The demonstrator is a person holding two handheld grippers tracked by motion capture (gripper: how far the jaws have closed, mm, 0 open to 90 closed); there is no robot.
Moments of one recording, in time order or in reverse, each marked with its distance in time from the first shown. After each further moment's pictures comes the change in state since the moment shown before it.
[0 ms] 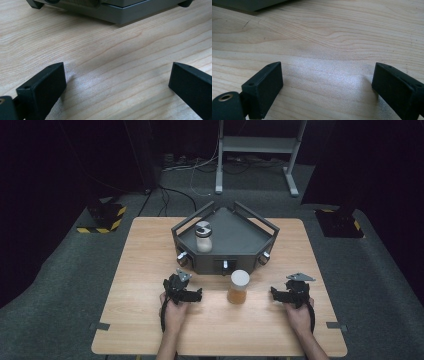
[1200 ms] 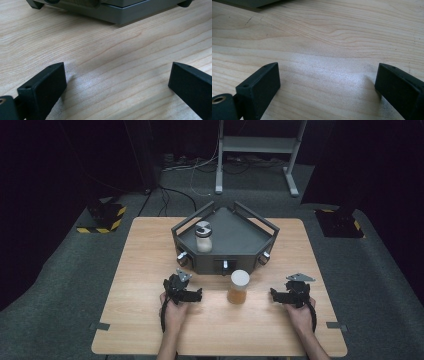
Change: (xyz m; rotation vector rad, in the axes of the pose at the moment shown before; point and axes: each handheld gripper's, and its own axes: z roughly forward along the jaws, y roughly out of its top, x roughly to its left) left arm 0.000 -0.001 0.000 -0.004 0.000 -0.002; right arm -0.002 0.000 -0.001 0.011 0.015 -0.015
